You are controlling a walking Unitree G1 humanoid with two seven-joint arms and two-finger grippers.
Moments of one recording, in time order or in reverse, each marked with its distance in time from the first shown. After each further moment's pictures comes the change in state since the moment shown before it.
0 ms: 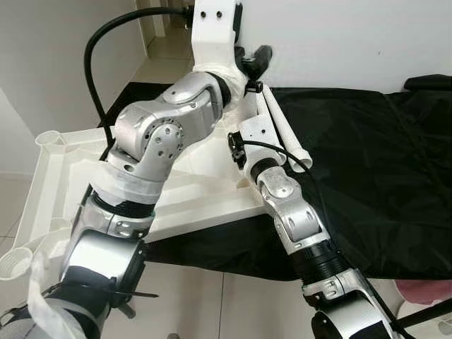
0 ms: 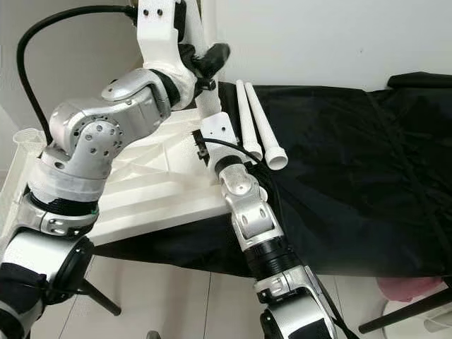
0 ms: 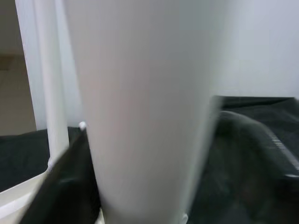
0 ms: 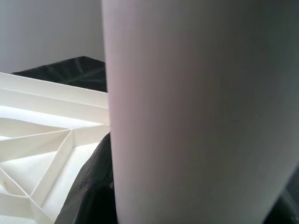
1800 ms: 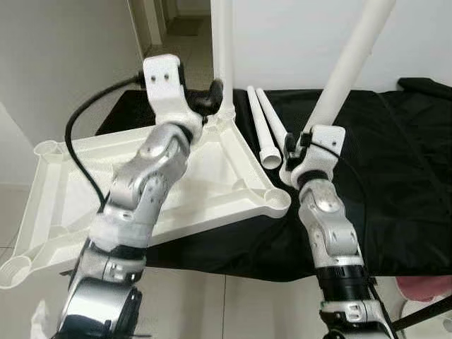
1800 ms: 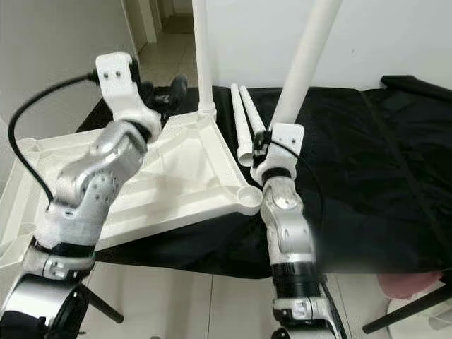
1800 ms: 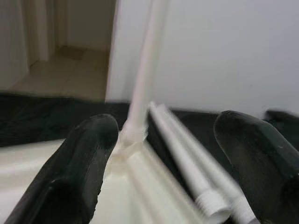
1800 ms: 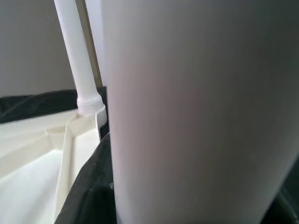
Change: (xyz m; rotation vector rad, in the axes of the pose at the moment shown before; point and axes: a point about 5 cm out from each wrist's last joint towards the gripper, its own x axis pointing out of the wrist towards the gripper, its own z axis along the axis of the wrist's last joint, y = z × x) left arm -0.047 0.074 -0.075 -0.047 -0.043 0.376; right arm -0.041 -0.070 -0.024 0.205 -0.019 -0.301
